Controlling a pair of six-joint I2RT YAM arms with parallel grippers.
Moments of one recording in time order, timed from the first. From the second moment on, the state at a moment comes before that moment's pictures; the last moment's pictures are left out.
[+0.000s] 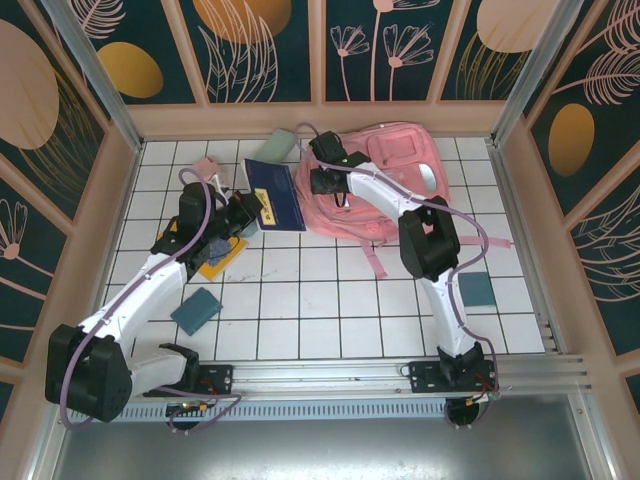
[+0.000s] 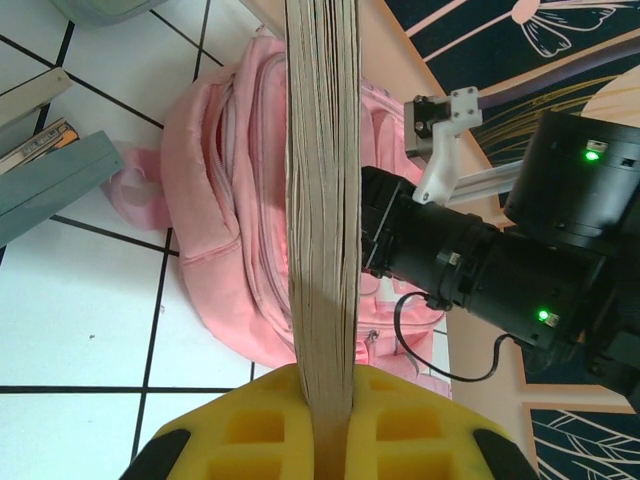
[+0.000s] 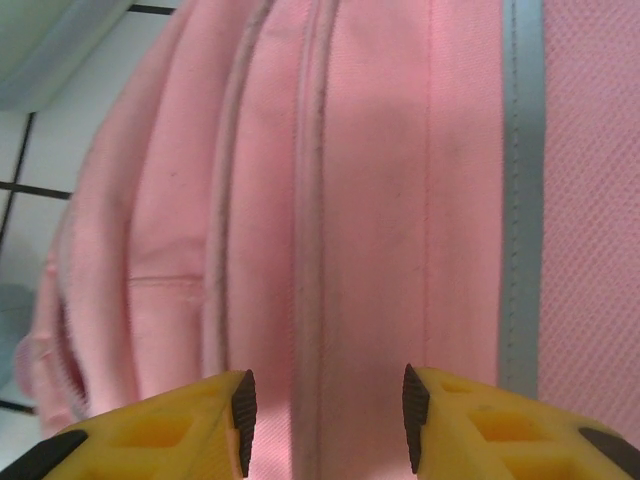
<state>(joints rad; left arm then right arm) -0.32 1.19 0.80 -0.05 0.31 -0.97 0.60 2.28 1.98 -0.67 0.15 0.34</state>
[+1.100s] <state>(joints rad) -0.30 1.48 0.83 0.16 0.42 -1.02 0.48 2.02 2.03 -0.77 -0.01 0.36</state>
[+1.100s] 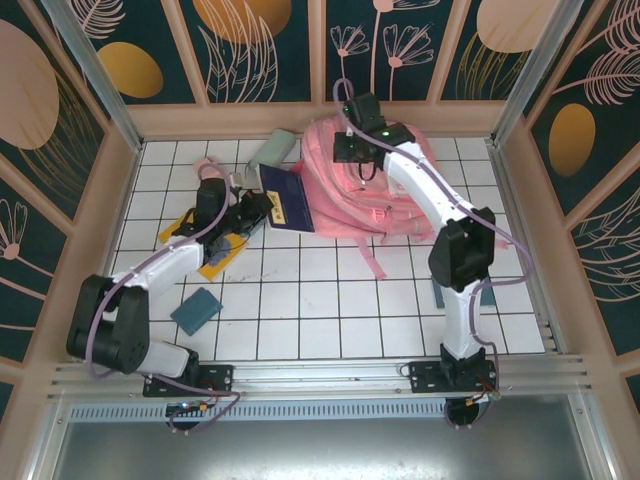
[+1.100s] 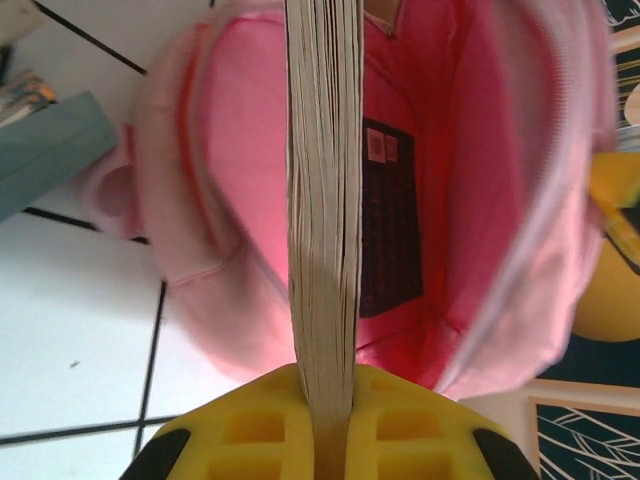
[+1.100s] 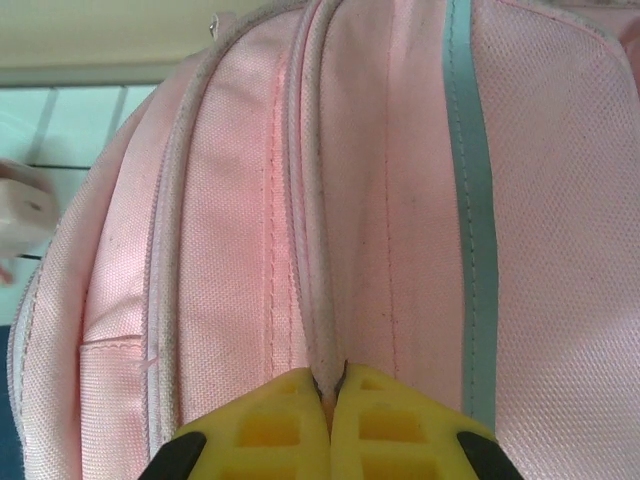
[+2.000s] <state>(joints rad) -0.59 2.27 1.55 0.31 0.37 -1.16 0.39 1.95 1.99 -0.76 -0.29 0.50</state>
